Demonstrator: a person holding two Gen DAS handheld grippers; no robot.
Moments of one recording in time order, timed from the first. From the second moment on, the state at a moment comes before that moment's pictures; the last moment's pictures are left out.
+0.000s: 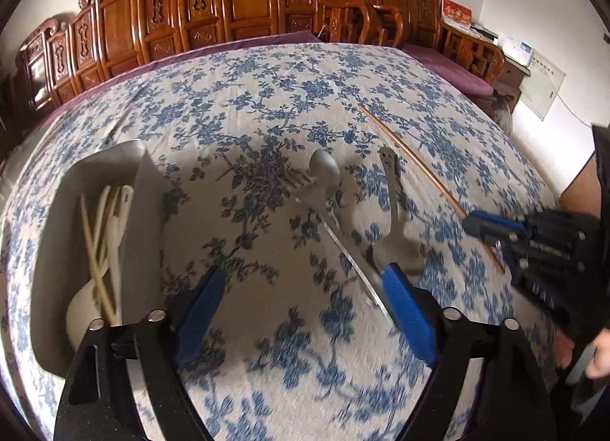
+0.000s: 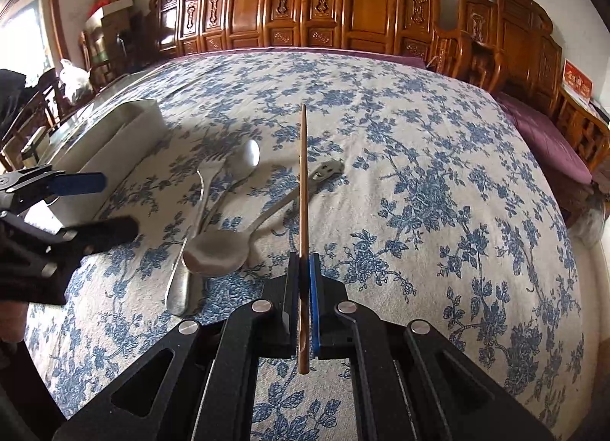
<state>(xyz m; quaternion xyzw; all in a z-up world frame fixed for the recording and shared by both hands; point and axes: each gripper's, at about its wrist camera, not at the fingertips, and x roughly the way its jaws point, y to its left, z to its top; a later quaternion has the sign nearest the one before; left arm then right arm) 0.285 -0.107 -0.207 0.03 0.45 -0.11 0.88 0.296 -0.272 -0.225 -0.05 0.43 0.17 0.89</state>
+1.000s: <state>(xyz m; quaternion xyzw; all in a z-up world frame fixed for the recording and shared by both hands) 0.339 -0.125 -0.233 -0.03 0.48 -0.12 0.87 0.304 -0.274 -0.219 -0.01 0.42 0.19 0.89</state>
